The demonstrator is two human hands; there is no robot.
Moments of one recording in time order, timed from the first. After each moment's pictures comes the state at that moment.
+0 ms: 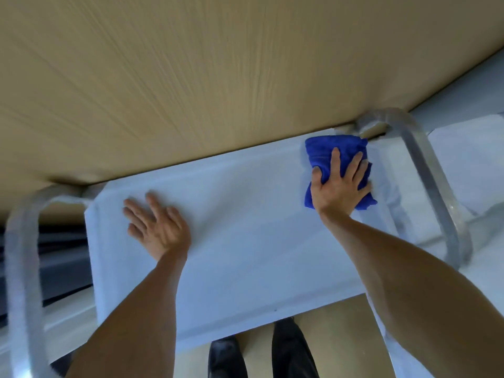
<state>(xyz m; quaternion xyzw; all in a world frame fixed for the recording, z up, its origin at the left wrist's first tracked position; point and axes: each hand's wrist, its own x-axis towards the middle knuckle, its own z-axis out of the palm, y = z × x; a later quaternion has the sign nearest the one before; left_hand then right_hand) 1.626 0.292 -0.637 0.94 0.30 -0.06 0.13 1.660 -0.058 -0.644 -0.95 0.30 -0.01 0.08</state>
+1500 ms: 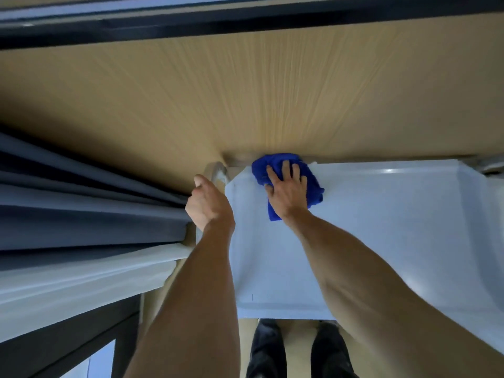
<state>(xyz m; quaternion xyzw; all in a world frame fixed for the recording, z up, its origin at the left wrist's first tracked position) 1.622 0.451 -0.510 0.92 0.39 -0.09 0.06 1.670 0.294 -0.608 -0.98 -0.10 0.13 0.08</state>
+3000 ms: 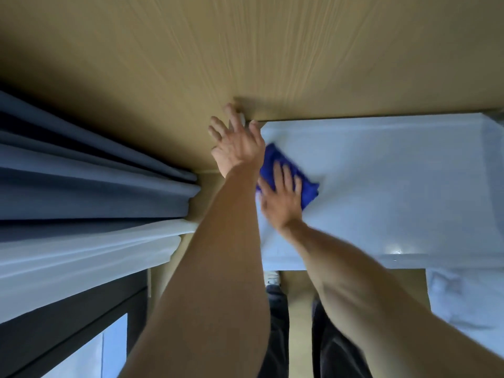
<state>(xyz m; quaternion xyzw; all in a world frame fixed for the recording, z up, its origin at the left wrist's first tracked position) 1.645 0.452 -0.520 0.94 0.27 -0.07 0.18 1.546 0.339 -0.636 -0.98 -0.10 0.07 0.14</state>
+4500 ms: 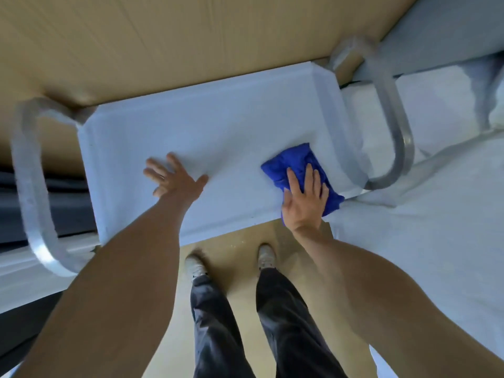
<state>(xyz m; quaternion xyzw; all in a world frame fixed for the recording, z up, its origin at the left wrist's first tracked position) 1.542 0.203 -0.590 0.92 0.22 -0.32 0.08 1.435 -0.064 -0.643 -0.99 0.14 -0.02 0.07</state>
